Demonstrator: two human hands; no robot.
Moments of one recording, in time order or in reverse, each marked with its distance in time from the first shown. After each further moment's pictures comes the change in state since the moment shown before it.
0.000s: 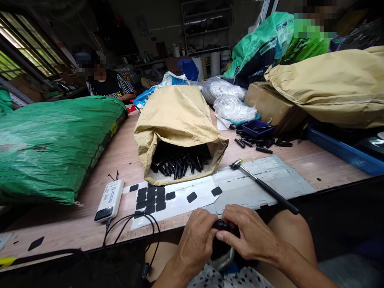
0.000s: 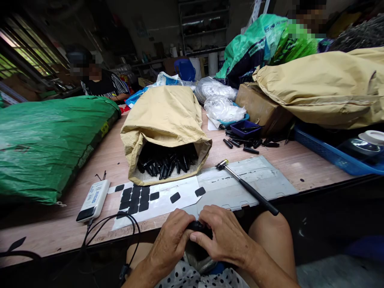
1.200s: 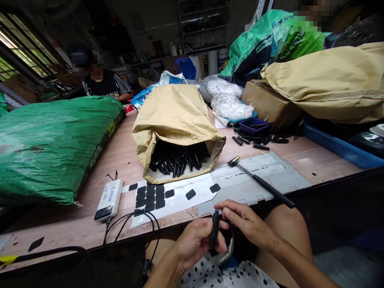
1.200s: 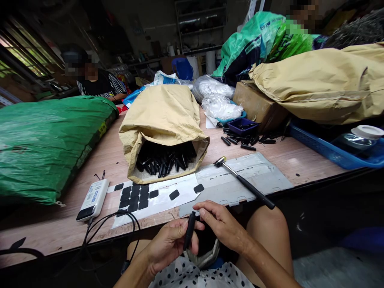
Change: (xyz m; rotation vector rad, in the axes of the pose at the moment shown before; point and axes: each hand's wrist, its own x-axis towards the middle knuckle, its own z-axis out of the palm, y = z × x) left_hand -0.004 -0.002 0.013 -1.516 -0.276 -0.649; right_hand 0.000 0.011 0.004 0.761 -0.015 0.246
